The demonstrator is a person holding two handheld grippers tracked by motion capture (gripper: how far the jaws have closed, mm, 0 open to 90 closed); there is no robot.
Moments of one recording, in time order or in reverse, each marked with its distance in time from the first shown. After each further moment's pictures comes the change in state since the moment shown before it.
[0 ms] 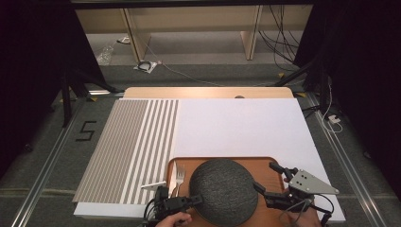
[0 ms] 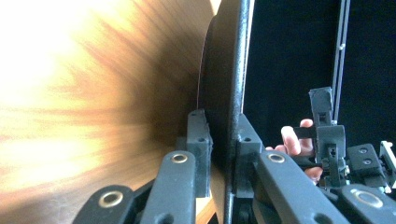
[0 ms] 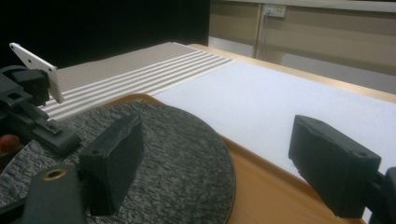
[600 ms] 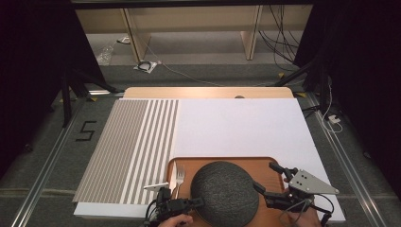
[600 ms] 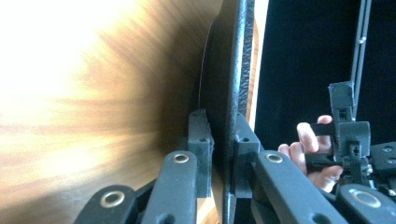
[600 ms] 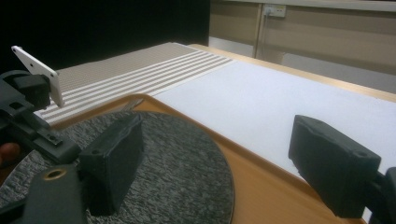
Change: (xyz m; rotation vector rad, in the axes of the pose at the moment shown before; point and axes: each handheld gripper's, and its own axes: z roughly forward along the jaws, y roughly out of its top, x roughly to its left) left arm 0.002 -0.003 0.003 0.011 0.060 0.018; right arm 0.000 0.000 0.001 -0.005 0.001 0.004
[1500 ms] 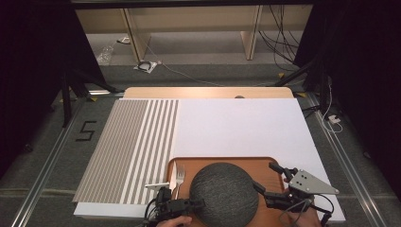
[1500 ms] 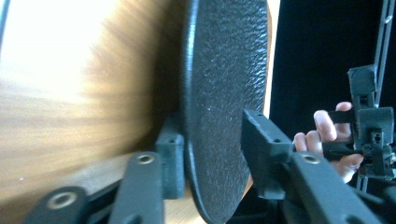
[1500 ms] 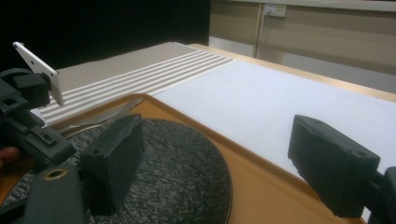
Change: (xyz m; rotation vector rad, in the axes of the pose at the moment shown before) left arm -0.002 0.001 0.000 0.055 0.059 0.049; right arm 0.000 0.000 0.000 0.007 0.001 -0.002
